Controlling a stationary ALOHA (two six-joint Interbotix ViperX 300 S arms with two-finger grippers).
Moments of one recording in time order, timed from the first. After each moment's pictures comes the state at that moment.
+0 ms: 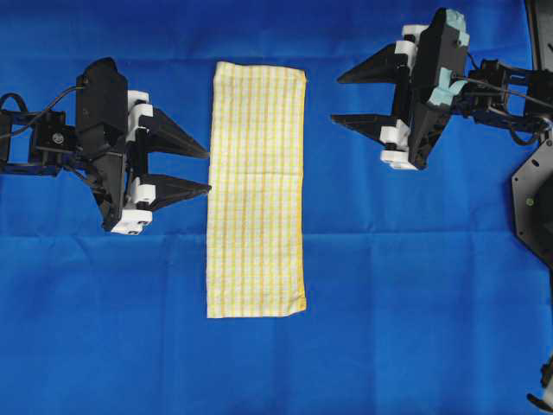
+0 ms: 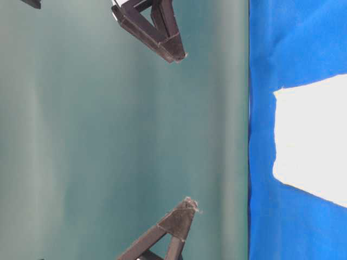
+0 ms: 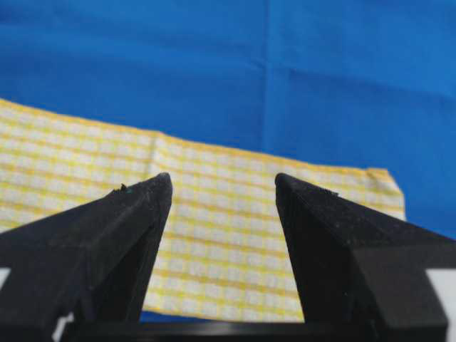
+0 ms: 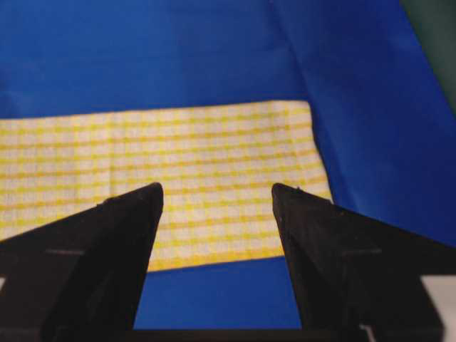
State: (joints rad) left arm 0.02 -0.32 0.88 -0.05 -0.11 -0.13; right arm -0.26 -0.40 0.90 0.08 -0.04 -0.02
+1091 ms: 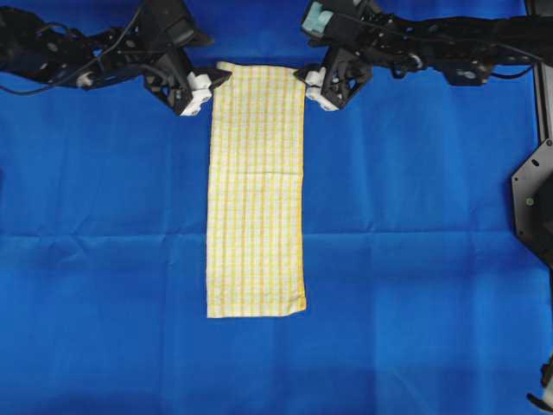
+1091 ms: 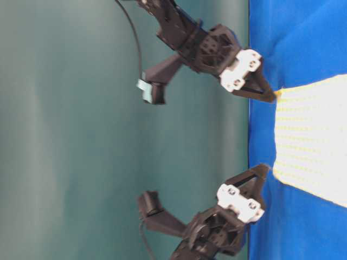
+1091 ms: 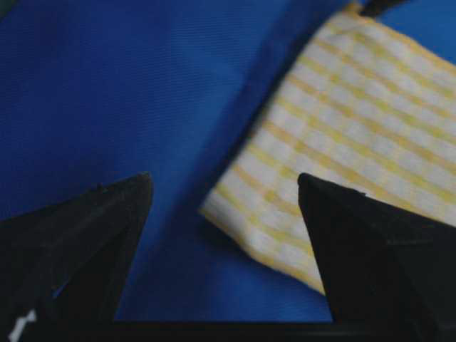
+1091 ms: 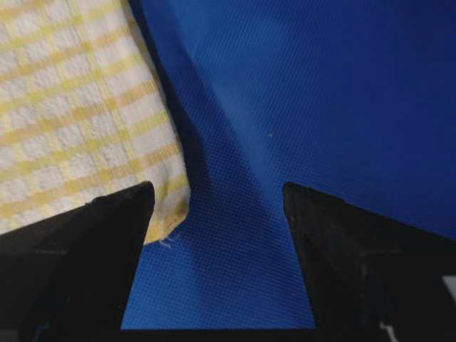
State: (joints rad) left arm 0.48 0.21 0.74 -0.04 -0.33 0.01; right arm -0.51 0.20 0.60 0.11 0.02 -0.02
